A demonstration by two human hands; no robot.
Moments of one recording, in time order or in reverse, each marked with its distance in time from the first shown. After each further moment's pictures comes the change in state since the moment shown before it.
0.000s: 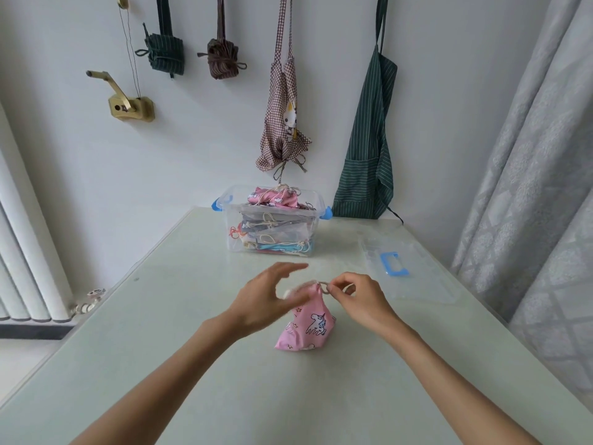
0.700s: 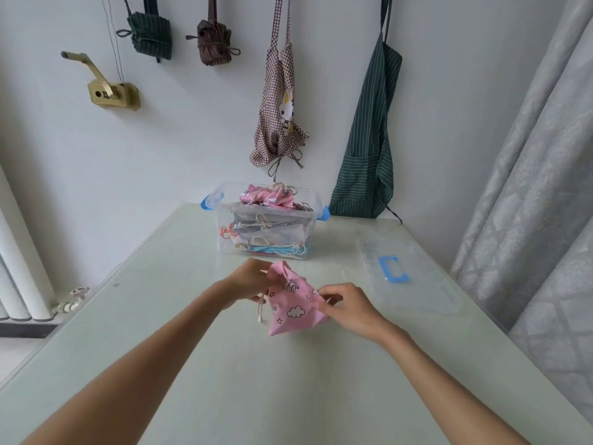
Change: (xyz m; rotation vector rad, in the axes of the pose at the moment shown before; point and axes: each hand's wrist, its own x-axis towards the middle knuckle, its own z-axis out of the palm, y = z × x) left_hand 0.068 -0.034 -0.014 -0.246 -0.150 -0.366; right_hand 0.033 0.019 0.012 0.018 -0.250 -0.084
